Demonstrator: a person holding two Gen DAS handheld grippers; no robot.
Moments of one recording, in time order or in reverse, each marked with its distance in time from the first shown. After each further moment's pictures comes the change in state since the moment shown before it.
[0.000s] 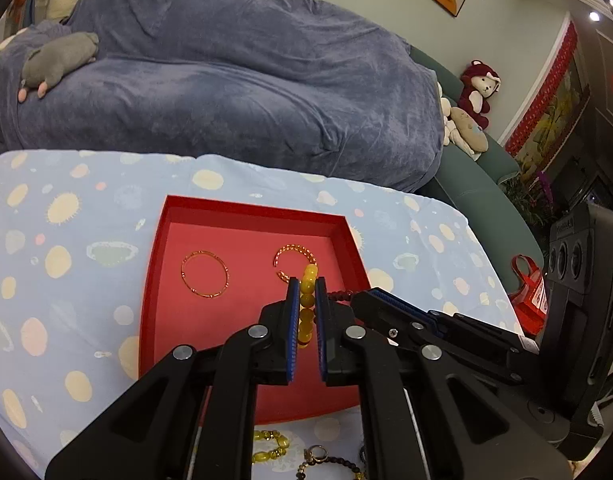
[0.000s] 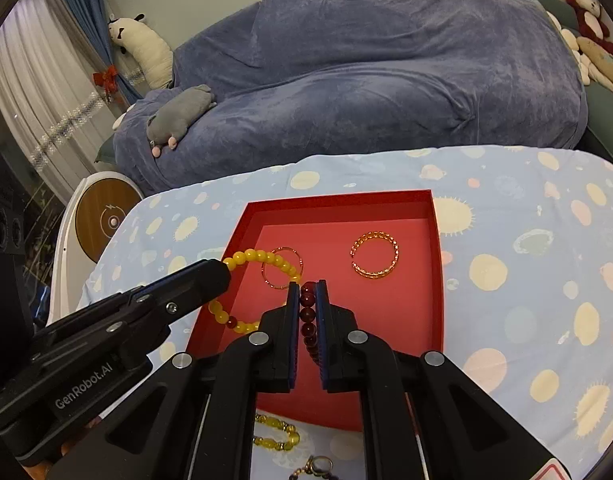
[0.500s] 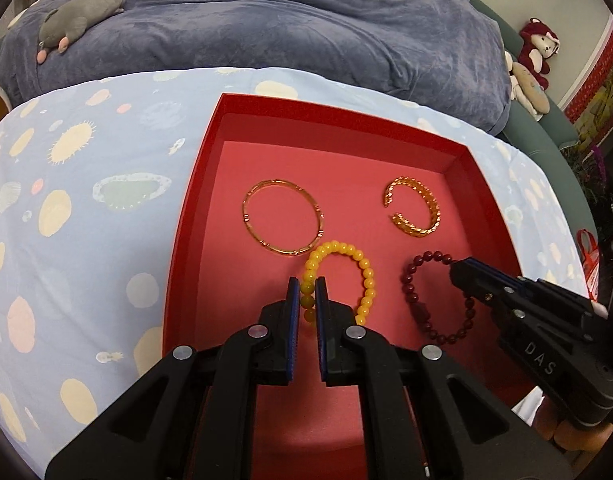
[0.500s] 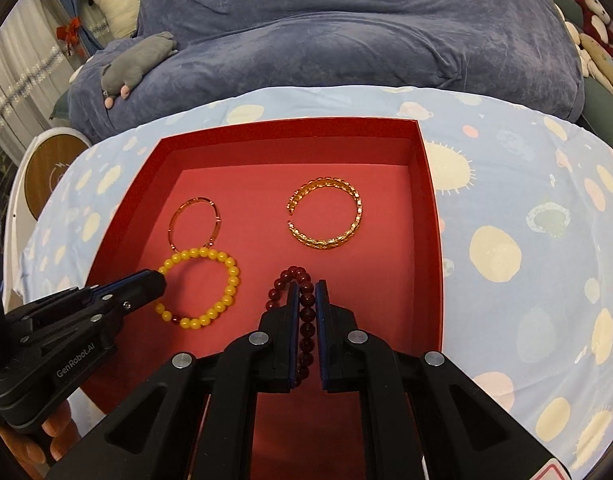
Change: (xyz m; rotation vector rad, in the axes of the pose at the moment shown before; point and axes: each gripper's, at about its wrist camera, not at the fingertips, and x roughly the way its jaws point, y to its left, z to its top) left arm 0.086 0.068 -0.031 -0.015 0.184 0.209; right arm 0.089 -0.033 -0.014 -0.058 0.149 -0.164
